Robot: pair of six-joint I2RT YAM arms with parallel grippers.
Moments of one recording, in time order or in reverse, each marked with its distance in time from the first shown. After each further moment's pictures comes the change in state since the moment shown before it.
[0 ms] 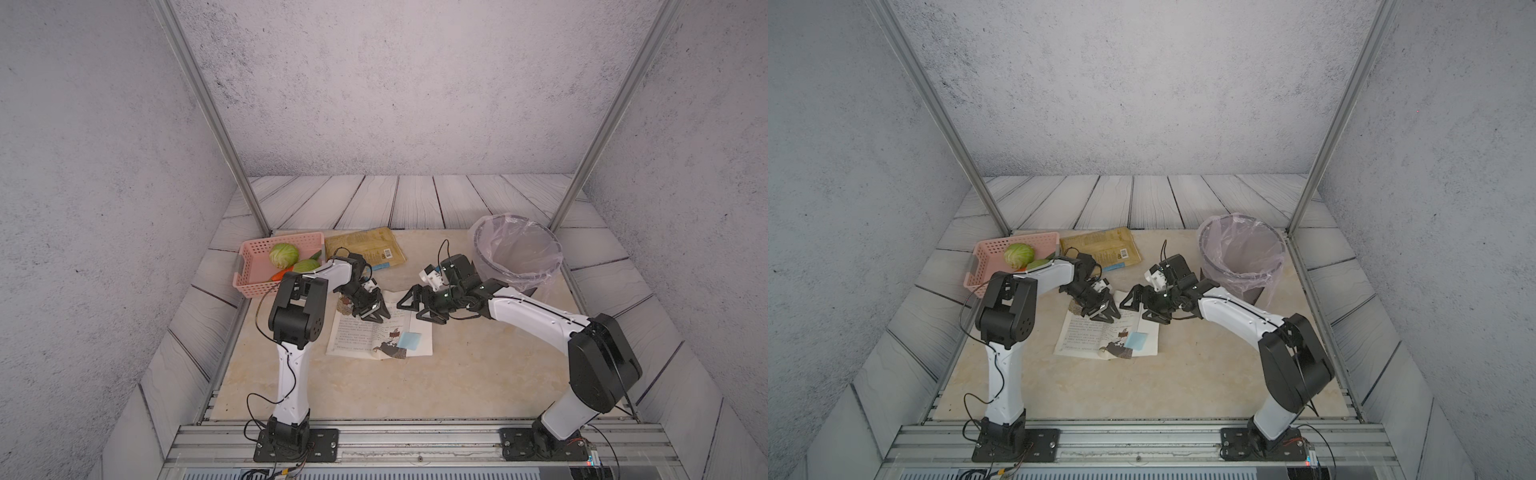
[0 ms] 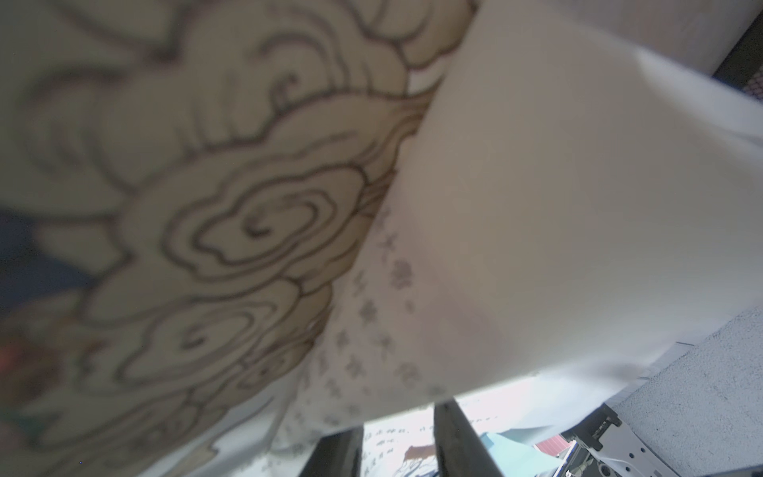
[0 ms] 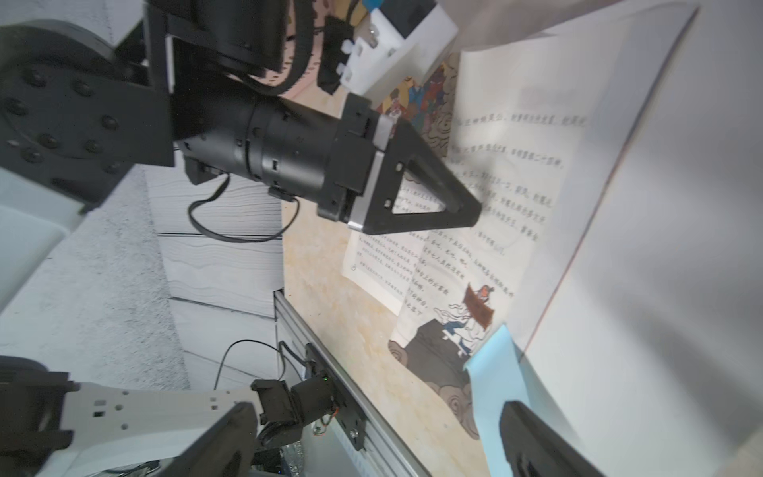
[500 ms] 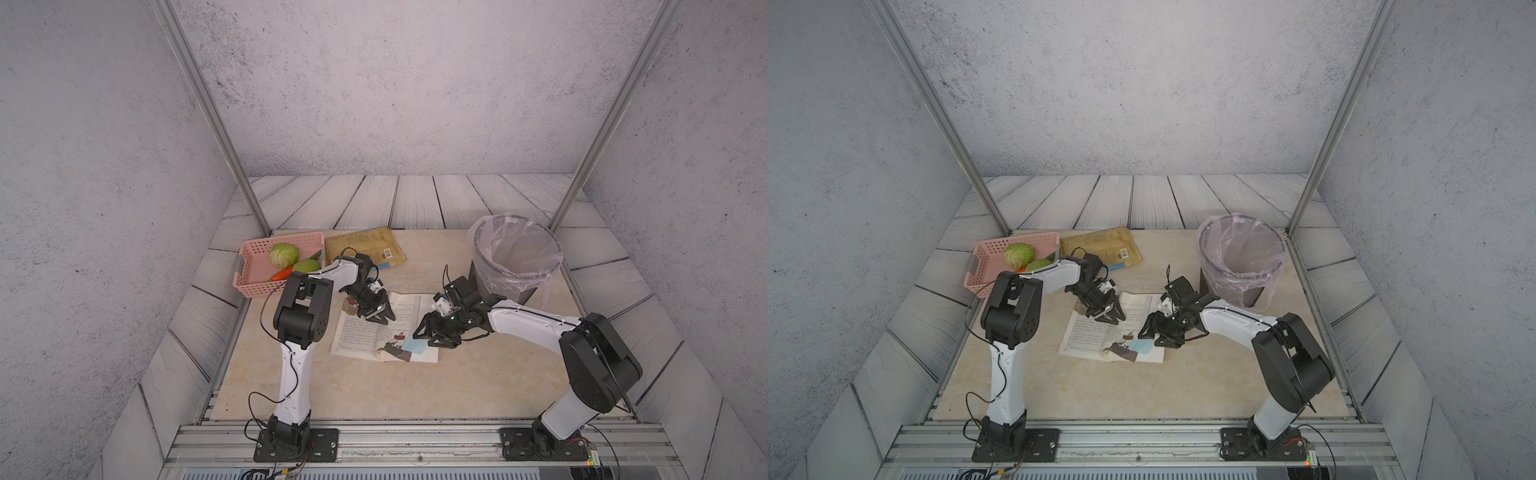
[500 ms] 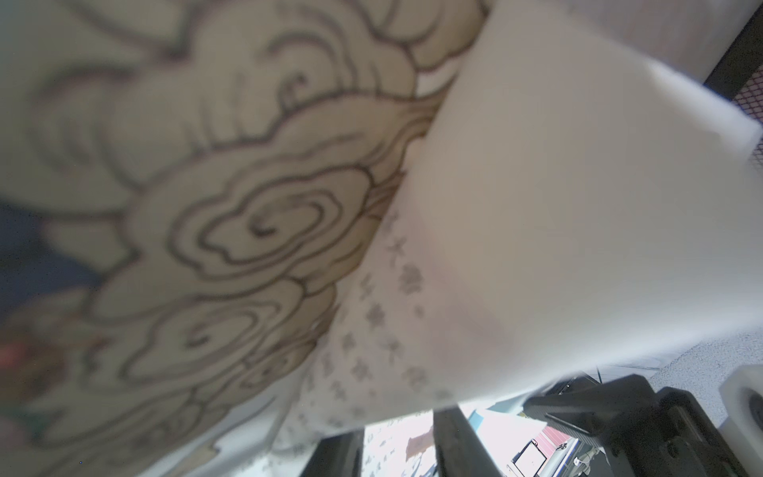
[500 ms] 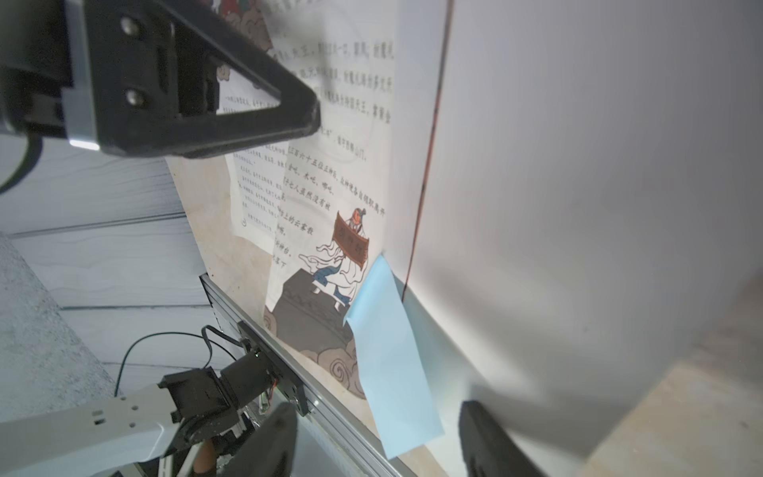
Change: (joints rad) left arm -0.031 0.007 0.014 -0.010 -0.004 0.000; right arm 0.009 0.003 -0.179 -0.039 0.003 0.003
